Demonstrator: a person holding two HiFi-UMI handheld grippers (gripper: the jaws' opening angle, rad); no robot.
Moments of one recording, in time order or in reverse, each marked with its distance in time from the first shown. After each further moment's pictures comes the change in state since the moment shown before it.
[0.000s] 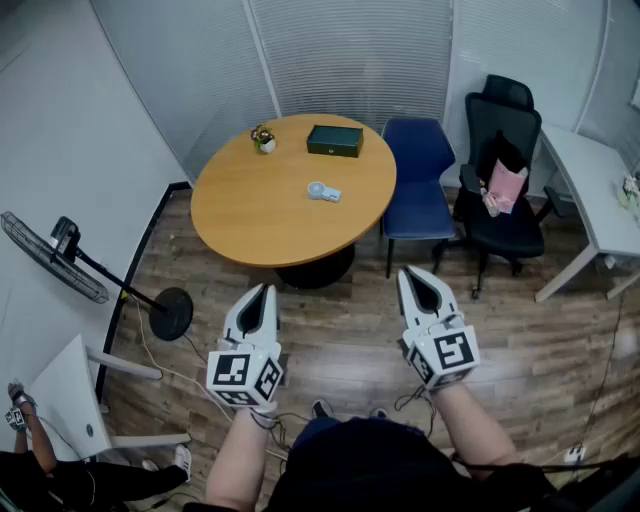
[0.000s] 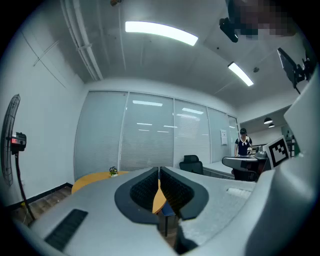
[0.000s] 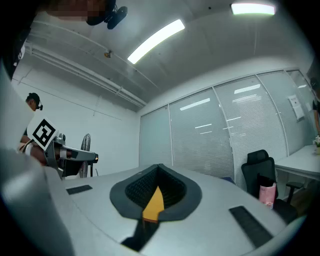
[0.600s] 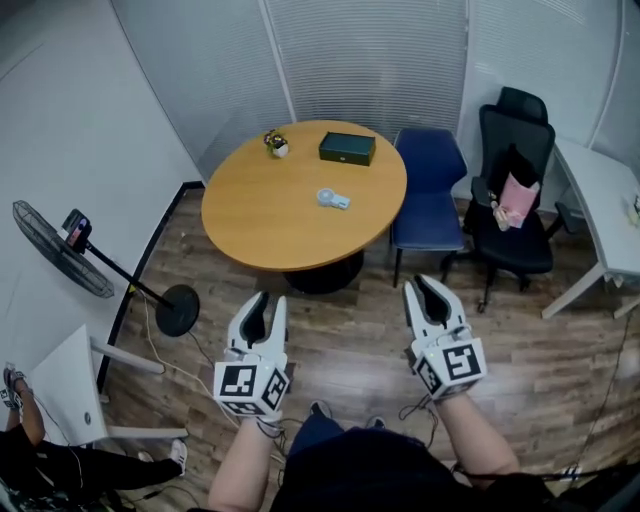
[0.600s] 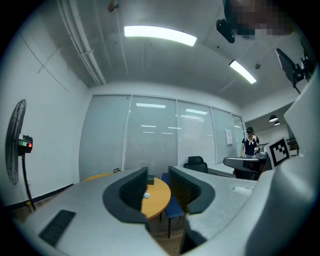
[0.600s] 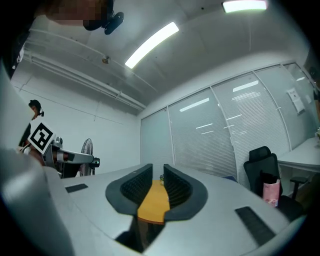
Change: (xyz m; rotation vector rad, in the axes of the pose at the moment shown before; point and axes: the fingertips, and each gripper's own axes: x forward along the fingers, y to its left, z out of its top) left arm -0.005 -0.021 0.000 -0.001 -0.011 0.051; right arm -0.013 -0.023 0.003 0.046 -0.022 0.012
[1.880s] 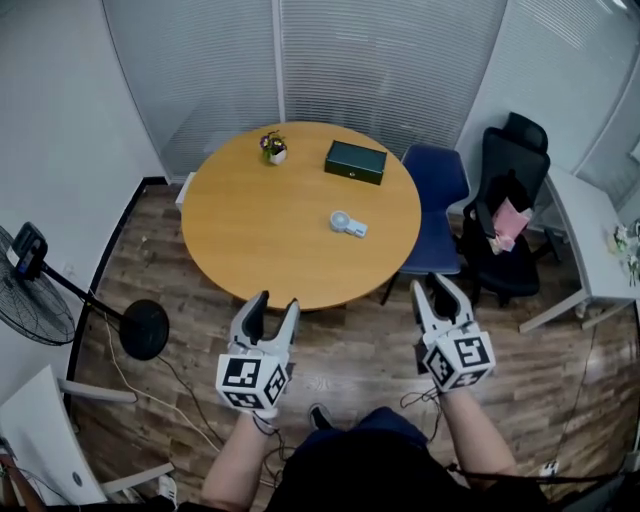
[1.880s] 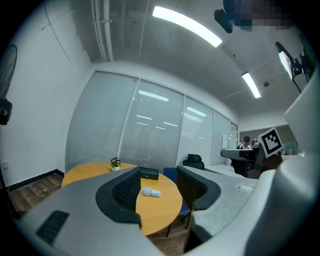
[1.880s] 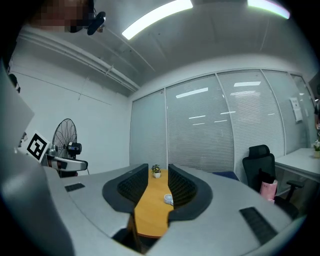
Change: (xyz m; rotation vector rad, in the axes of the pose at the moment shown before) left arm 0.158 0.251 -0.065 -0.136 0.077 -0.150; right arm 0.257 0.048 -0.063 -0.044 0.177 -0.139
